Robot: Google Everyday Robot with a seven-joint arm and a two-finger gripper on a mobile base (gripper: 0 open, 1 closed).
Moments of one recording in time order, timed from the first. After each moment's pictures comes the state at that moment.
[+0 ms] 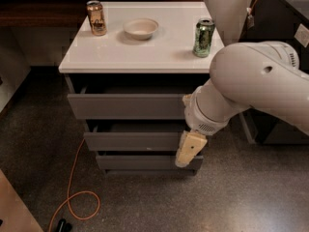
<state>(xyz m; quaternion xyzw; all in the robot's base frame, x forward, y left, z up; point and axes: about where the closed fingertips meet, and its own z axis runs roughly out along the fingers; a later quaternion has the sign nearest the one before) 0.472 -0.091 0.805 -0.63 0.75 0.01 0.21</state>
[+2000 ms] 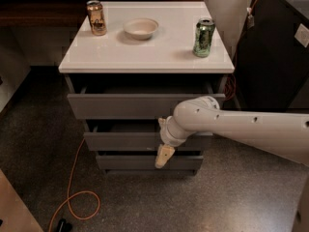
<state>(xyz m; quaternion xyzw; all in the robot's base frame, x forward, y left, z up) 0.591 -0.039 0.586 -0.66 0.71 0.05 0.23</state>
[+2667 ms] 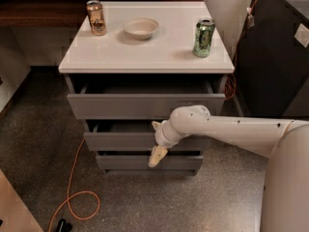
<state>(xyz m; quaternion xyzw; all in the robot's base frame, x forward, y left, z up) 0.628 -0.016 0.528 -0.66 0.70 0.08 0.26</state>
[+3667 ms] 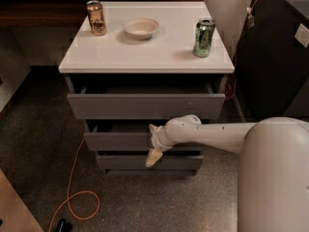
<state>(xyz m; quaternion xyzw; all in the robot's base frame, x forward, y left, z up) 0.664 -0.003 0.470 -0.66 0.68 0.05 0.30</state>
